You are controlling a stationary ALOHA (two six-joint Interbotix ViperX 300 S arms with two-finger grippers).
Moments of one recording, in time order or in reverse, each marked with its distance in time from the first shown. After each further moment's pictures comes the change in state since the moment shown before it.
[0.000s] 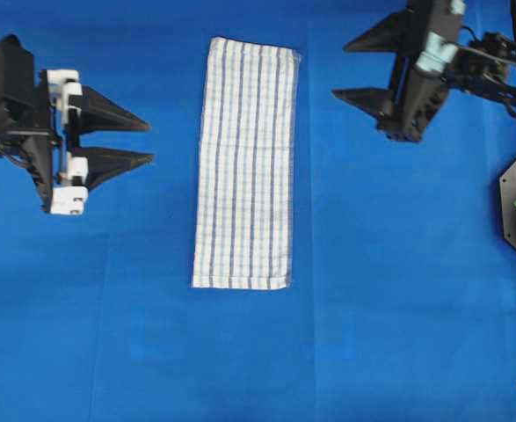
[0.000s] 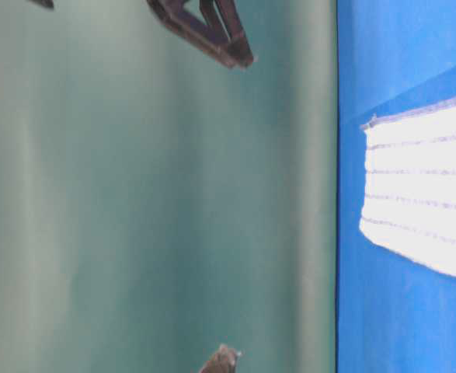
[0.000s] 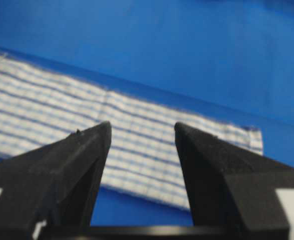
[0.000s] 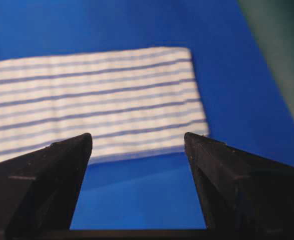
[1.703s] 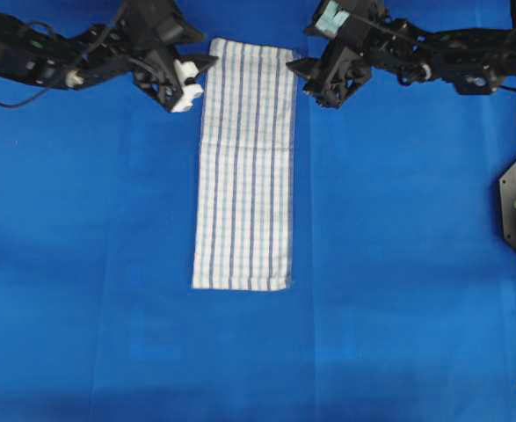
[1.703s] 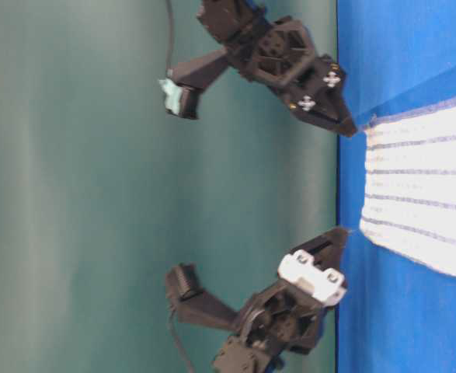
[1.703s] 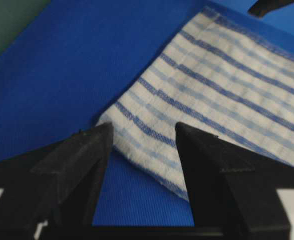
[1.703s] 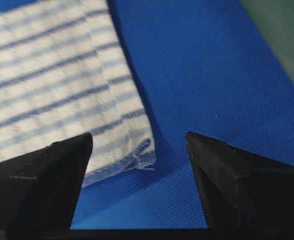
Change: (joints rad) left arm 0.380 0.732 -0.382 0.011 -0.089 0.152; right arm -0.164 0.611 -0.207 0.077 -0.255 -0.002
